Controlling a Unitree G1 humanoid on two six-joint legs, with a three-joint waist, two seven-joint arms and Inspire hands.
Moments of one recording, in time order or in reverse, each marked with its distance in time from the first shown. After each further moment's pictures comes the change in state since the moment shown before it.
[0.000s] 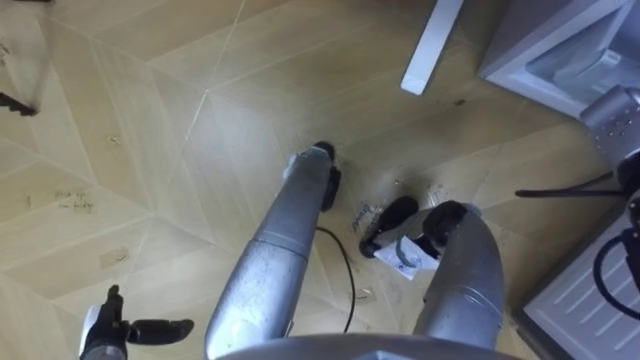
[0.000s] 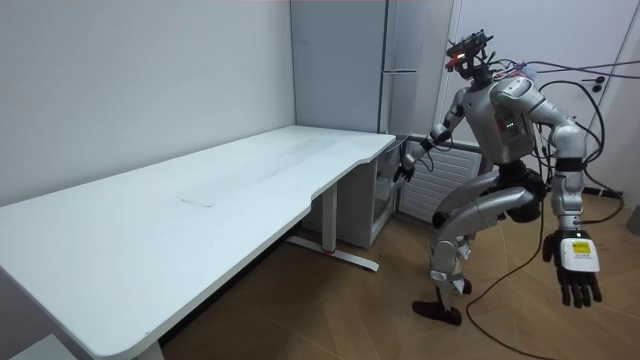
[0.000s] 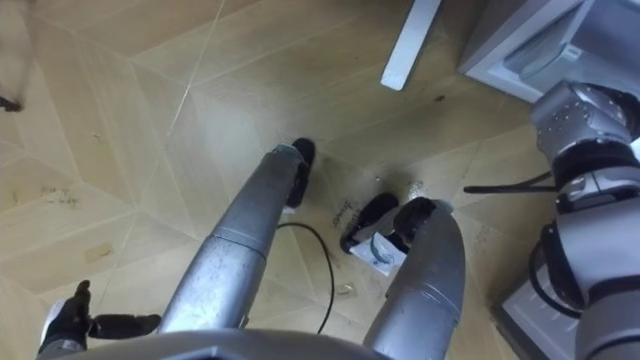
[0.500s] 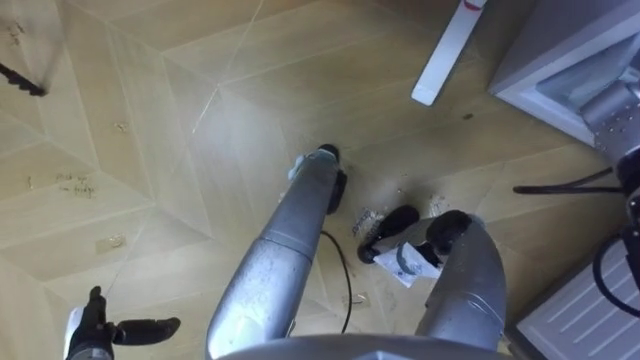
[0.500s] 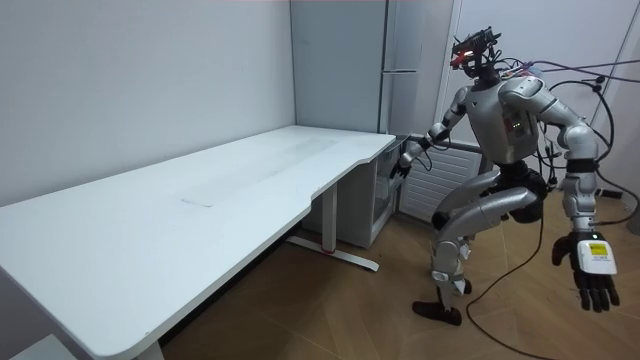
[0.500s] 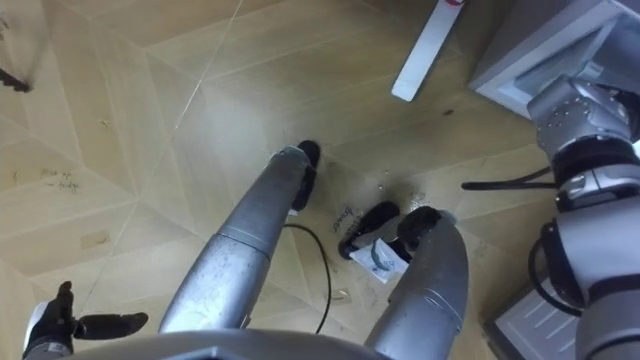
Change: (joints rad) left arm 0.000 0.008 0.026 0.033 -0.005 -0.047 0.022; right arm -0.011 0.000 0.005 -0.007 -0.020 -0.001 -0.092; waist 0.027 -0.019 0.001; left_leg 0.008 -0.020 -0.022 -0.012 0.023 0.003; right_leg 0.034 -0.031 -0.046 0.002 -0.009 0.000
